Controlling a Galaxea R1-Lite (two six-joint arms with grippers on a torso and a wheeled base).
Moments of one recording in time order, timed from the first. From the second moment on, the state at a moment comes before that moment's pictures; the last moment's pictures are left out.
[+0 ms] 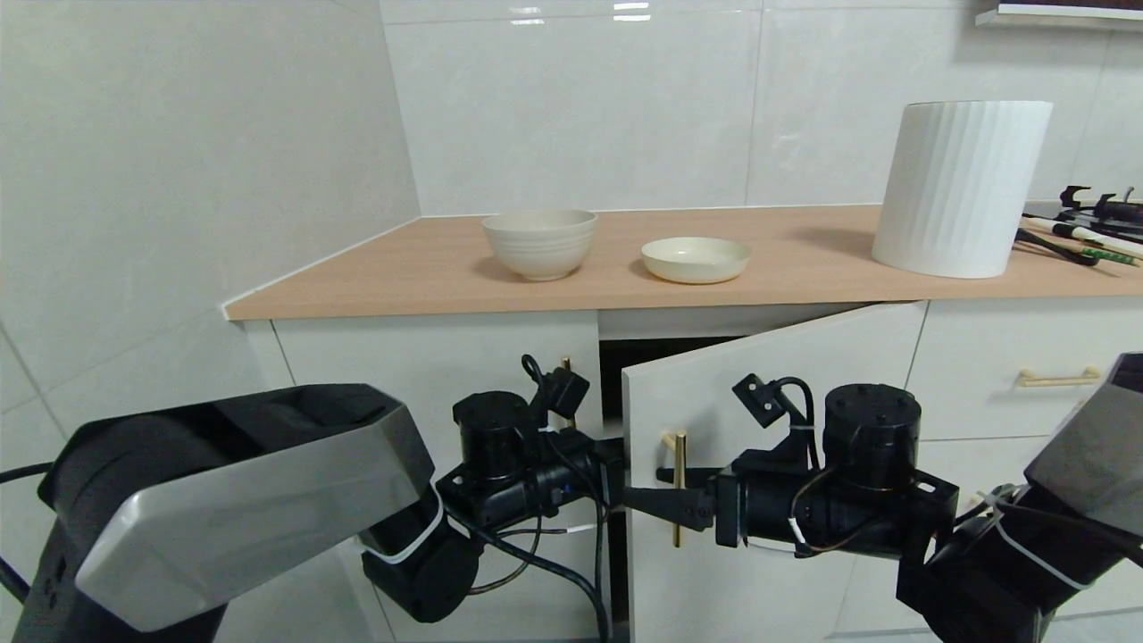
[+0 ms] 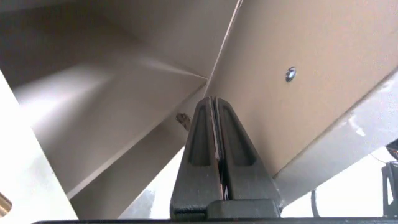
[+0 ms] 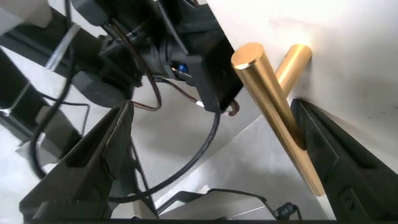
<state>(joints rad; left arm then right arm) -0.58 2.34 -0.84 -1.38 -0.49 -0.33 0.65 2.07 -0.62 -1.25 0.61 0.52</state>
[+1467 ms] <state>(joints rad) -0.58 2.32 -0.88 -1.34 -0.49 -0.33 0.50 1.81 -0.16 -1.34 0.47 0.39</state>
